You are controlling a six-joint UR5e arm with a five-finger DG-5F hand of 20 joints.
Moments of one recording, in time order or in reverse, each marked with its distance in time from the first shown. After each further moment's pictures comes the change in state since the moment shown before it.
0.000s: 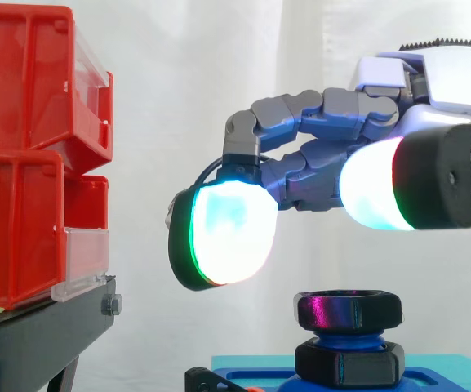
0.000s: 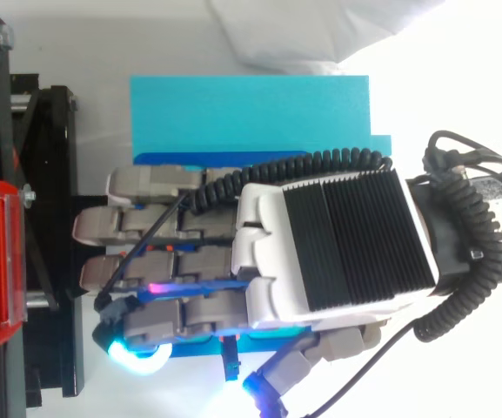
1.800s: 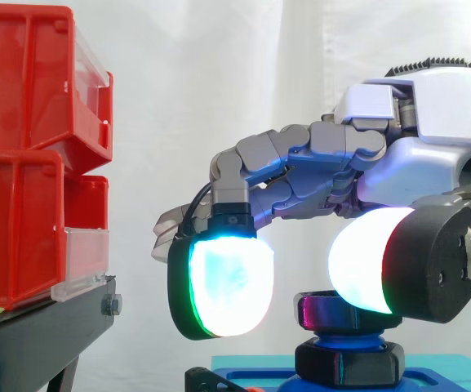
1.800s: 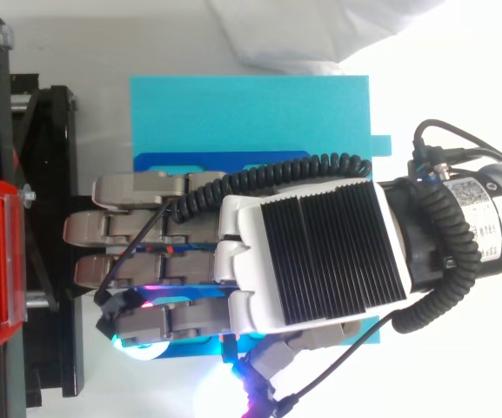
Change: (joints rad) arm -0.015 -0.038 0.068 -0.081 -0.058 -0.151
